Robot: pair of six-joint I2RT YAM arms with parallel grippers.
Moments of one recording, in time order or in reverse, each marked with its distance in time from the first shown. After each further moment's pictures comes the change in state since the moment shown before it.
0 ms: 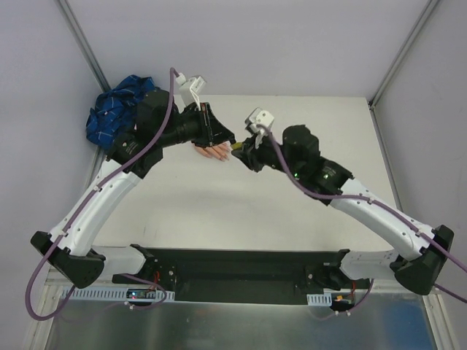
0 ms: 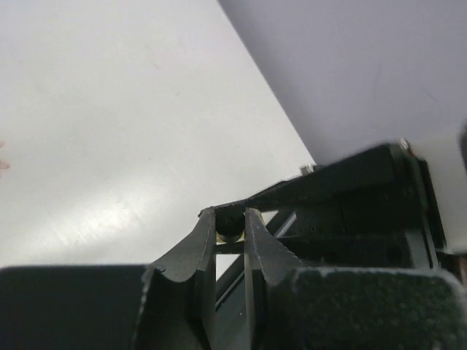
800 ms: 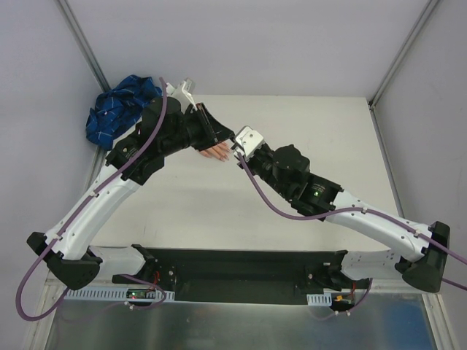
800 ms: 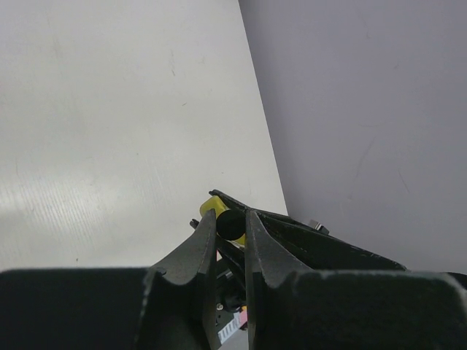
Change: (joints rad) left arm -0.124 -0.037 0.022 -0.099 -0.417 -0.300; right arm 0.267 -0.045 -0.120 0.189 0.651 -0.383
